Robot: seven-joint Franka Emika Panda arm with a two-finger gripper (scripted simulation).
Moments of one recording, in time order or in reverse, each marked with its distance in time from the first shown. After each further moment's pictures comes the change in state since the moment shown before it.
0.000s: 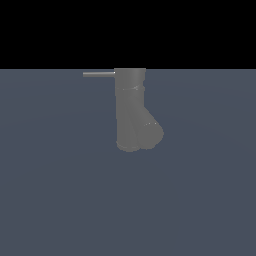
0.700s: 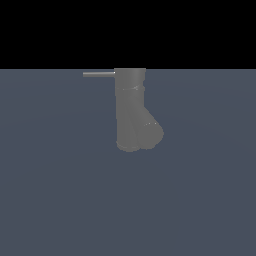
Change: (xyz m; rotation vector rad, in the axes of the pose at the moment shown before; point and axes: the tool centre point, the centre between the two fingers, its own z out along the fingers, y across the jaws) arm 0.007 -0.002 0.006 0.027 -0.018 0.036
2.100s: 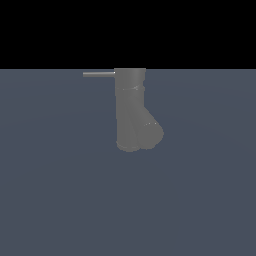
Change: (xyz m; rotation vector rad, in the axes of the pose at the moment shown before) arm 0.100 -0.023 0.025 0.084 -0.028 0.391
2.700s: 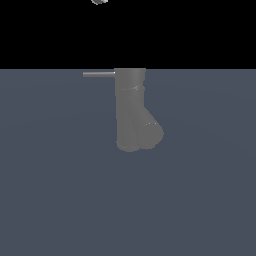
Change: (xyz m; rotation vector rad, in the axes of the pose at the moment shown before) arm 0.058 -0.042 0.037 0.012 -0.015 0.297
